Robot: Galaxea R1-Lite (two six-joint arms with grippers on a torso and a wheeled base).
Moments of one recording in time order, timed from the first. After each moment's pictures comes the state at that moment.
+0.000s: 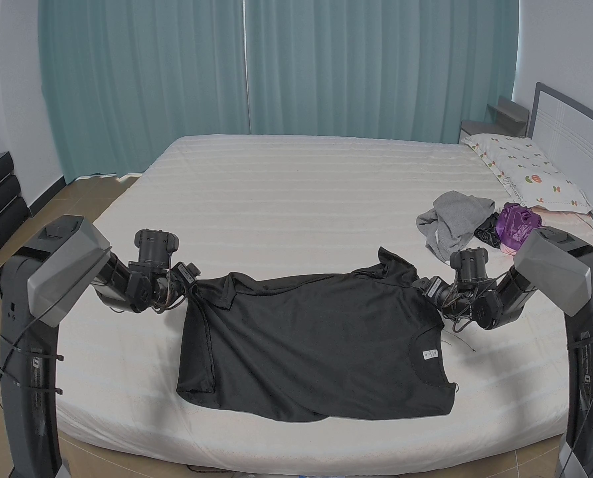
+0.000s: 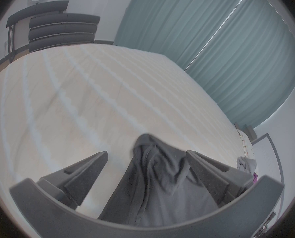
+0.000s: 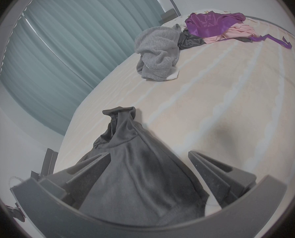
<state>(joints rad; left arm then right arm) -0.13 2.45 -1.35 -0.41 0.13 -0.80 0.15 2.50 -1.20 -0.66 -0.04 0.75</state>
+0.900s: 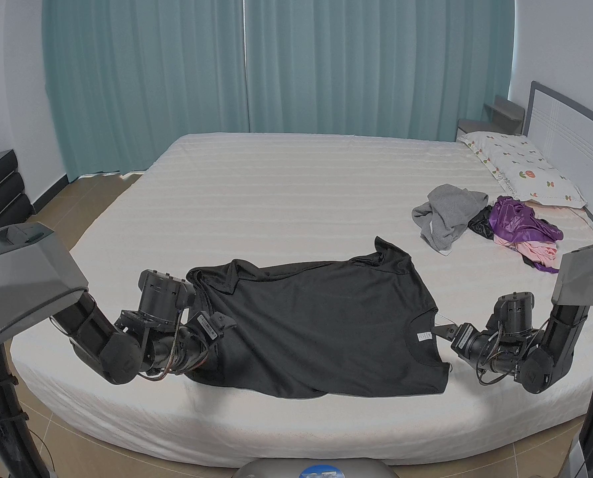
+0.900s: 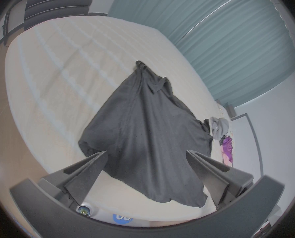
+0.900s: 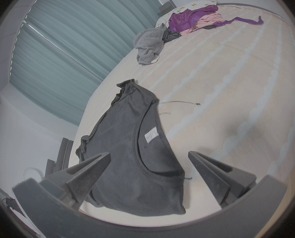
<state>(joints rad) -0.38 2.08 -0.69 -0.62 0.04 -1.00 0.16 2.24 -0.41 -1.17 0.10 0.79</state>
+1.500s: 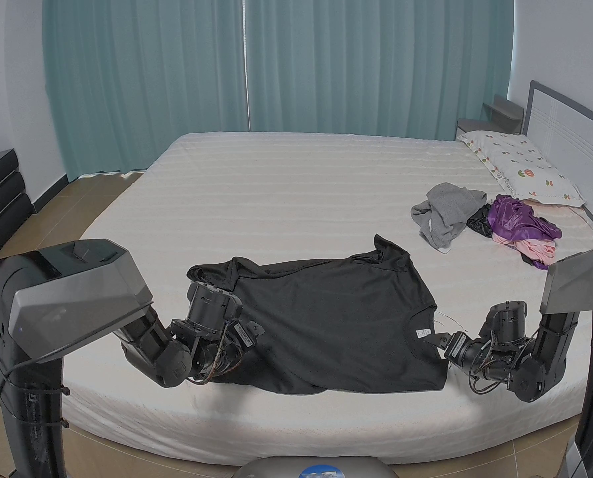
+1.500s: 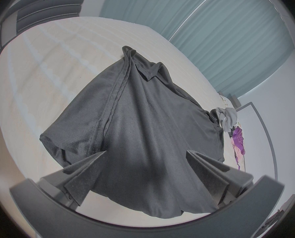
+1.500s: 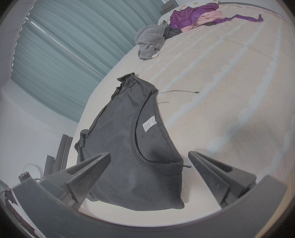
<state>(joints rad) -0.47 2.30 -0.88 -0.62 0.13 -0.96 0.20 2.30 -0.38 -1.25 0.09 0.79</state>
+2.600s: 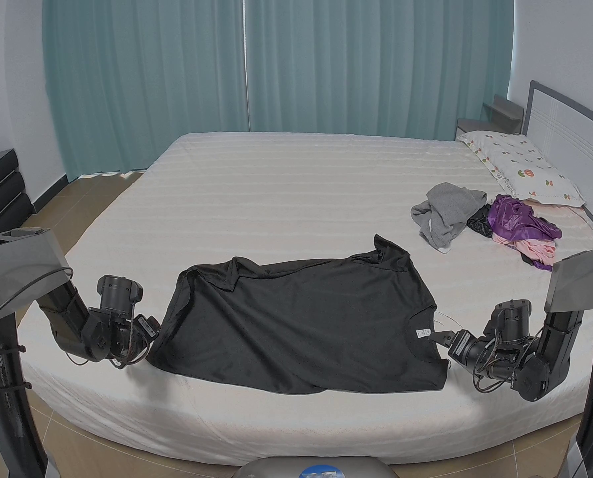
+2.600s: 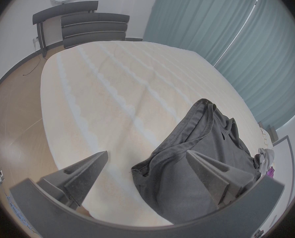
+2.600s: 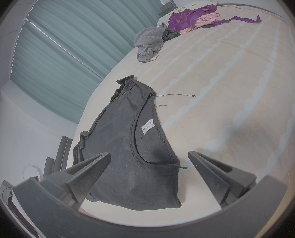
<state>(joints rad) -0.06 2.23 -0.74 -0.57 0.24 -0.85 0.18 2.28 -0.37 -1.26 0.08 0.79</state>
